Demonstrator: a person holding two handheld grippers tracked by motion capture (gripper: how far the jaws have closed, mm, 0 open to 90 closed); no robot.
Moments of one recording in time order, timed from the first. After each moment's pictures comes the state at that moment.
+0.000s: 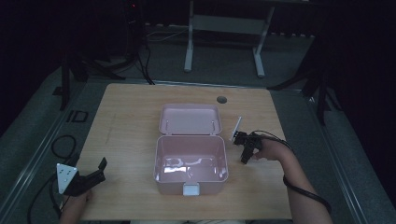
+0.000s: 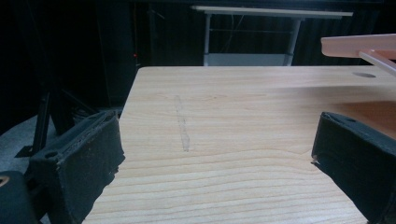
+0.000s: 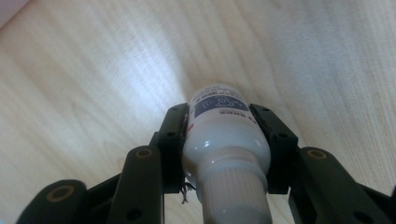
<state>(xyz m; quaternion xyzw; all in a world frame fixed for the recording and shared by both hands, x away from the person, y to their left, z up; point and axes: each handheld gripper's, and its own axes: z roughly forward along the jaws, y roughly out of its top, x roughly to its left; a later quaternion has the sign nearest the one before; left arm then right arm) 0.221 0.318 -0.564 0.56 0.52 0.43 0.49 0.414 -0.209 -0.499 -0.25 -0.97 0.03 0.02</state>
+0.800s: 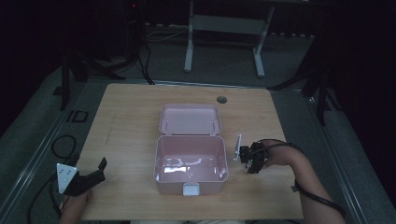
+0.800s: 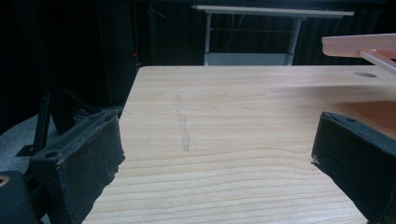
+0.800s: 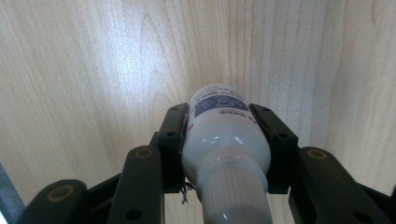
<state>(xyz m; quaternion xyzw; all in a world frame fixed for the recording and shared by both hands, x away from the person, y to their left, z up) 0.221 0.318 -0.564 0.56 0.52 0.42 0.49 0.366 -0.217 -0.487 -0.03 -1.00 0.04 -0.01</state>
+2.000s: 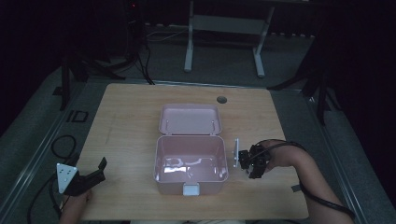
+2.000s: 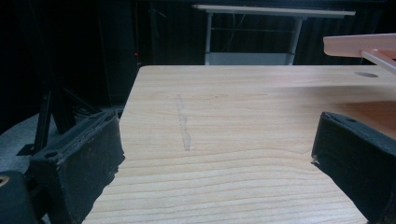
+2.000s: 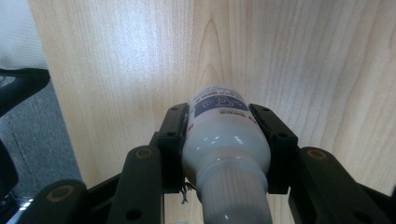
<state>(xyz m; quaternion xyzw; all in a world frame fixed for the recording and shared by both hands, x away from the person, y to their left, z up) 0.221 0.318 -0.564 0.56 0.52 0.42 0.48 0.340 -0.203 -0.456 0.02 -1.00 0.06 0.00</state>
